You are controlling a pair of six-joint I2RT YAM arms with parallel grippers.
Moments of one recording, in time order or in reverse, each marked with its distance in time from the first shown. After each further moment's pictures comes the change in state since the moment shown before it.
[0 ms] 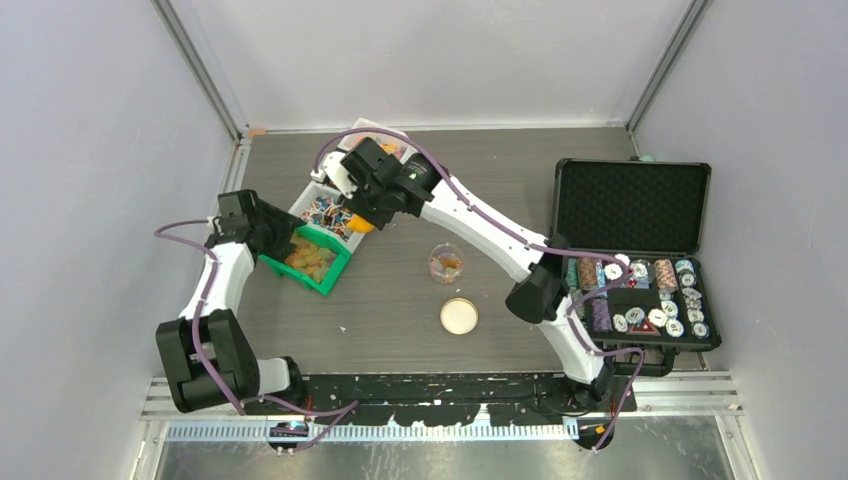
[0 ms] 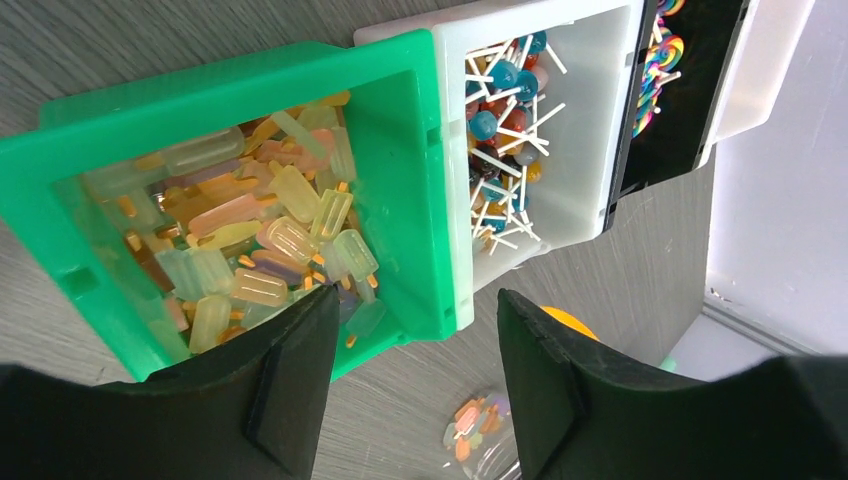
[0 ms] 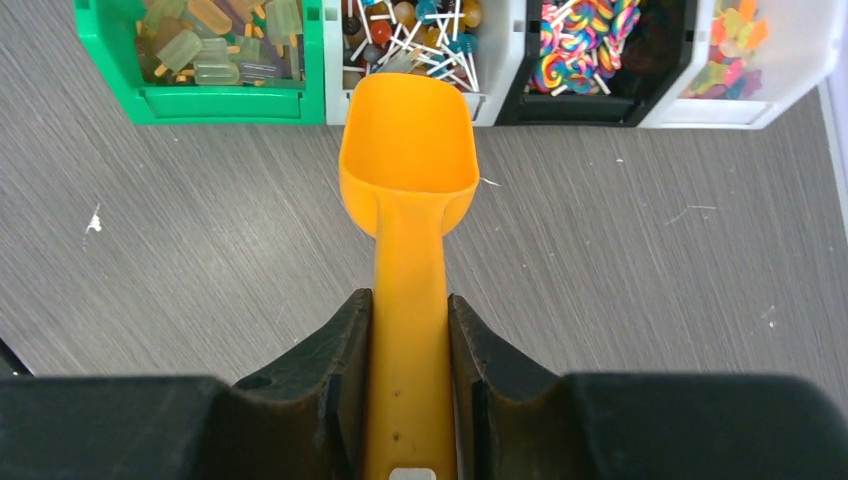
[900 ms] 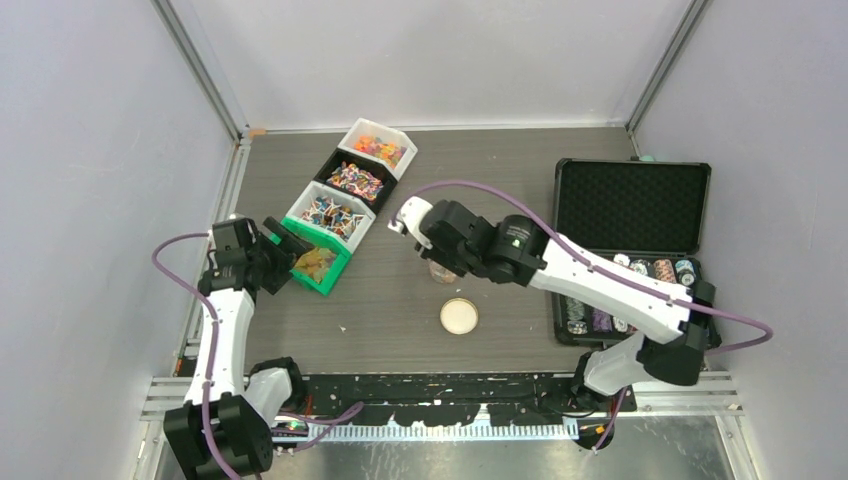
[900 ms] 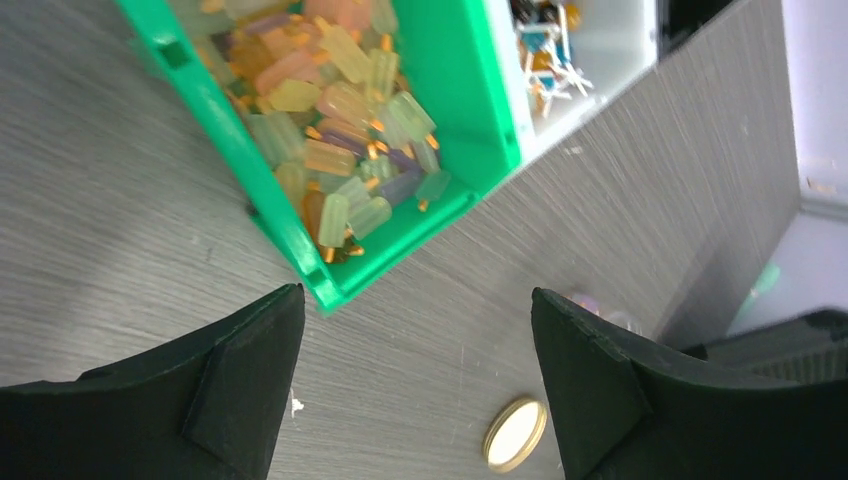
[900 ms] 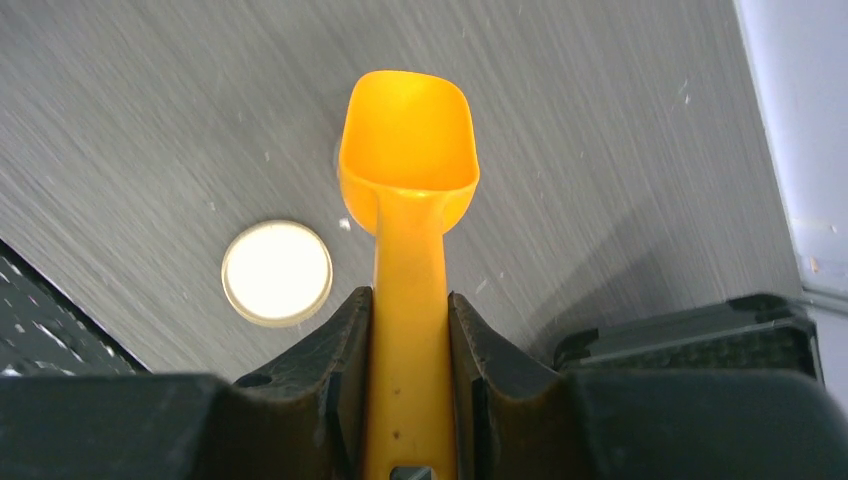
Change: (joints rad) left arm 0.000 -0.365 -0.148 -0.178 0.086 0.245; right arm 0.123 -0.787 -0.974 0.142 0.303 0.077
